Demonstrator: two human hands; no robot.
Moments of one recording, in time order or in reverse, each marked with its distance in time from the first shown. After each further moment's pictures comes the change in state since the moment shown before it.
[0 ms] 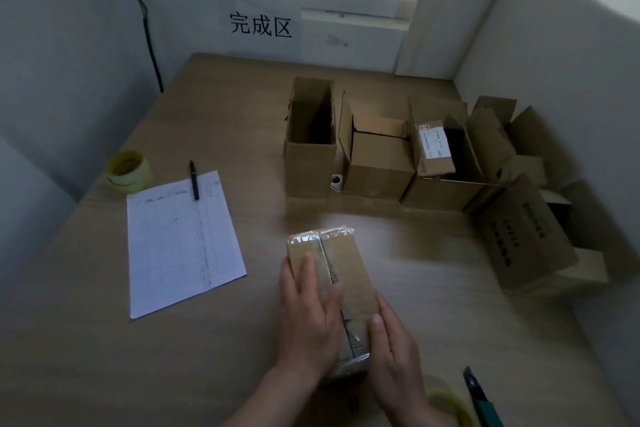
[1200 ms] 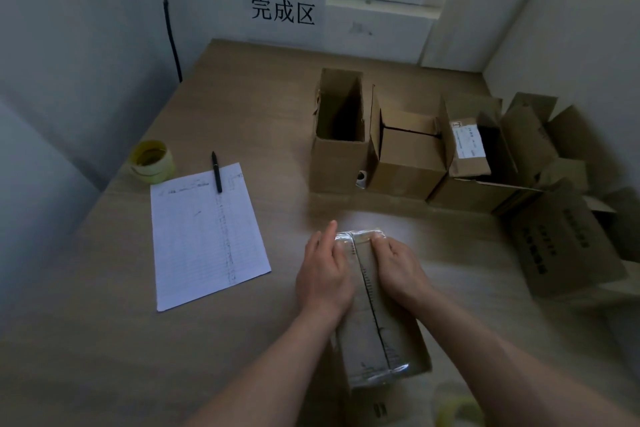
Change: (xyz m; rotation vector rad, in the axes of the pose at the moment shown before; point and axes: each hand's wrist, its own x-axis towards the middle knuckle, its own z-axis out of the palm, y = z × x) left_hand 0.069 -0.001 -0.010 0.016 -0.010 -0.087; right_hand 0.120 -0.060 0.024 -0.259 -0.187 0.017
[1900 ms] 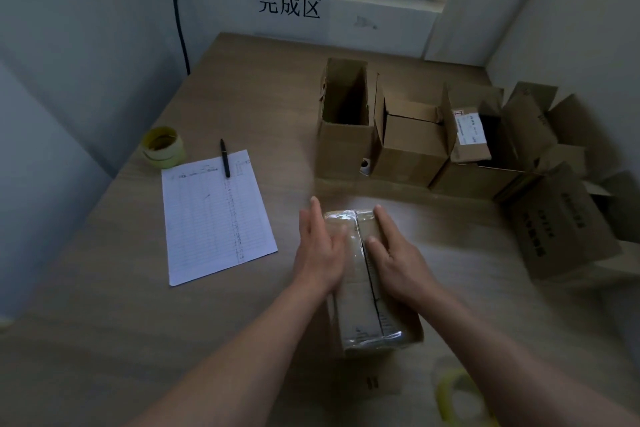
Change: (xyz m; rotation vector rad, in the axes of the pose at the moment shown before) left_hand -0.003 -0.013 -0.016 -0.039 -0.093 0.067; right_hand -0.040 0.005 0.000 -0.141 -0.068 -0.178
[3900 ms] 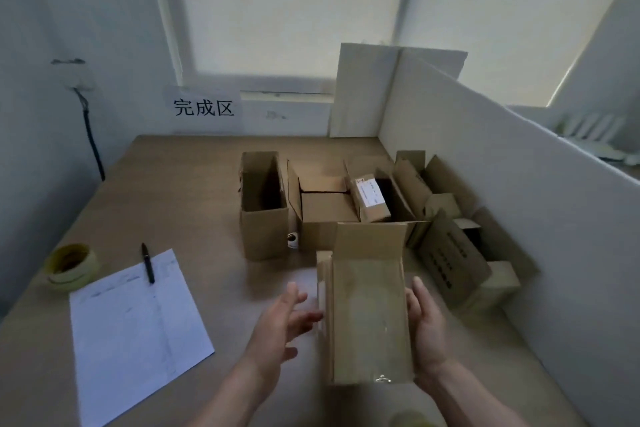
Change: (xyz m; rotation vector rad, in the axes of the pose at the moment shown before) left_hand -0.024 0.068 -0.019 -0.536 -0.489 -0.324; right_hand -0.067 0.021 -0.083 1.378 0.325 0.260
